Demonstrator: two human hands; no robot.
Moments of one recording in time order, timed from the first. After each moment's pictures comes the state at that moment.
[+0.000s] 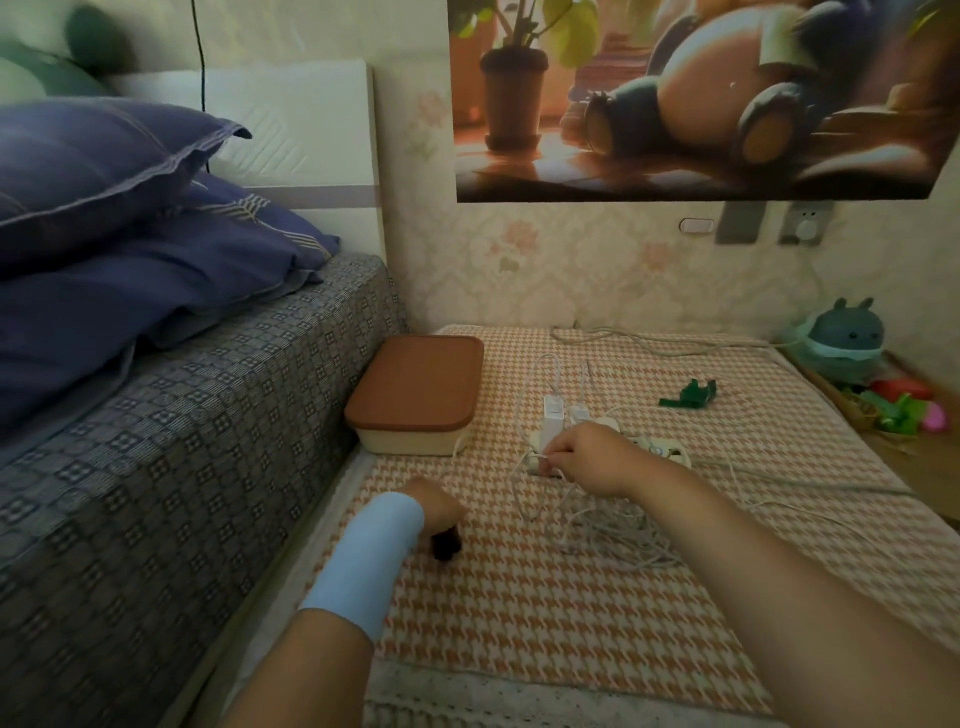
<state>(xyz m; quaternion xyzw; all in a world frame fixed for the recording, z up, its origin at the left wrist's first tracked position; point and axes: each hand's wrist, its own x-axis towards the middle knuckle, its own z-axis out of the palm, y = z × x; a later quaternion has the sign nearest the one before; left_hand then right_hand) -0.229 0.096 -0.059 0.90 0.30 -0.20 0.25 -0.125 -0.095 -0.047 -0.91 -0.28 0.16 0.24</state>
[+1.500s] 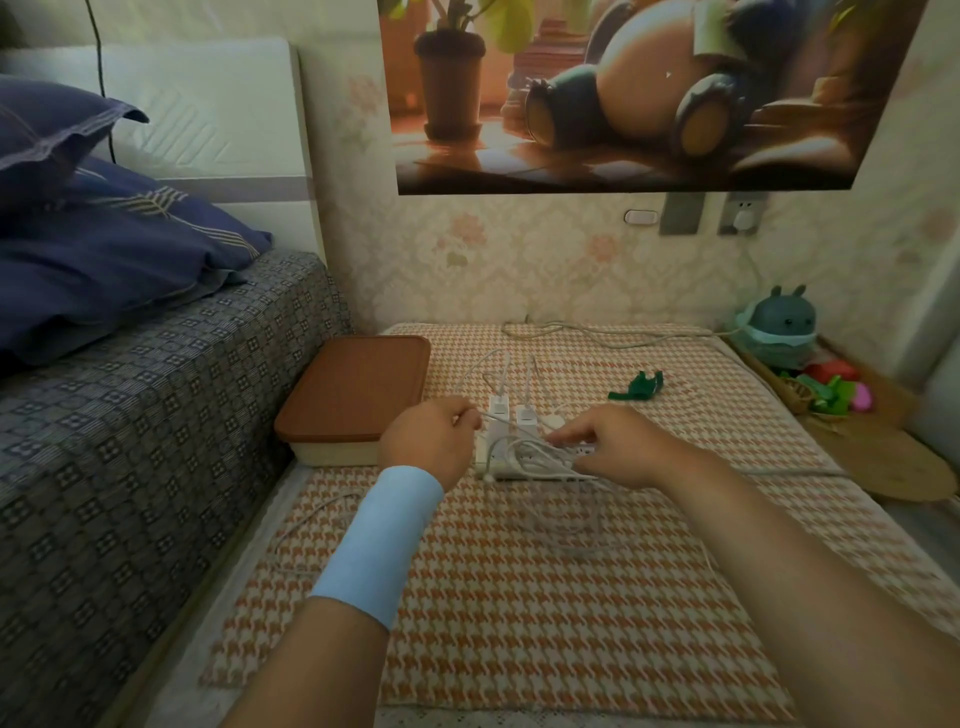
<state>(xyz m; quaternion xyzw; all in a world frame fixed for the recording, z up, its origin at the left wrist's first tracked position) -0.172 0.044 -0.042 0.95 0.12 0.18 0.23 -0.093 -0.172 -0.041 -0.92 -0.27 0.09 0.25</state>
